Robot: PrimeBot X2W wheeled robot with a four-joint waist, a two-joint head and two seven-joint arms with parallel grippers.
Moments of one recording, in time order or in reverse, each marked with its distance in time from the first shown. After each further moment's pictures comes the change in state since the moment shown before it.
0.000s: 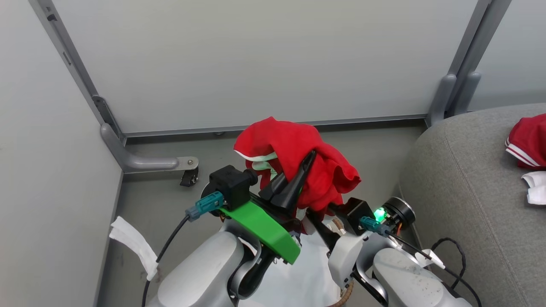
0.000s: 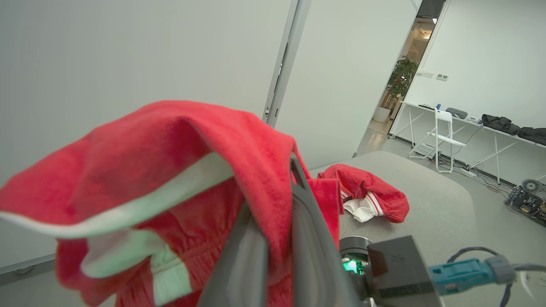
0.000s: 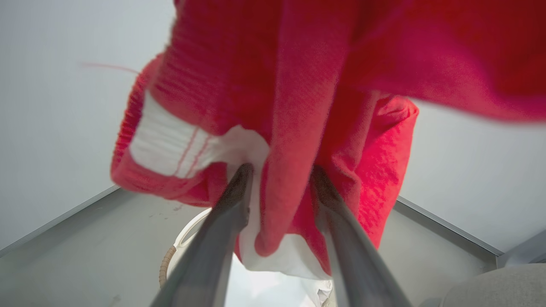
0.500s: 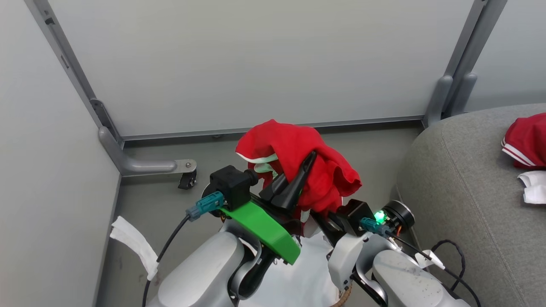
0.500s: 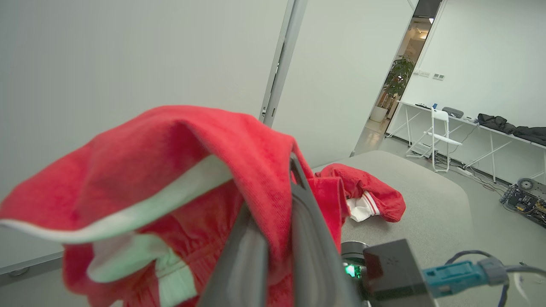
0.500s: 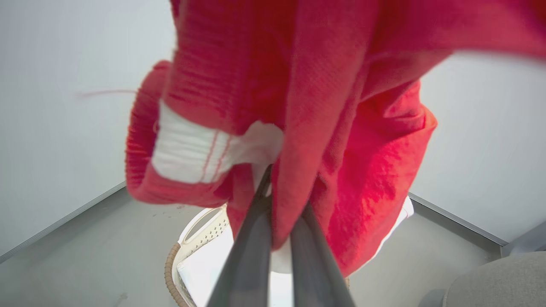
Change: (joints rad) left arm -0.003 0.000 -0.007 0.004 -0.010 0.000 0.000; right arm 0.000 0.000 0.017 0.018 0.039 0.000 0.000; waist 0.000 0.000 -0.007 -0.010
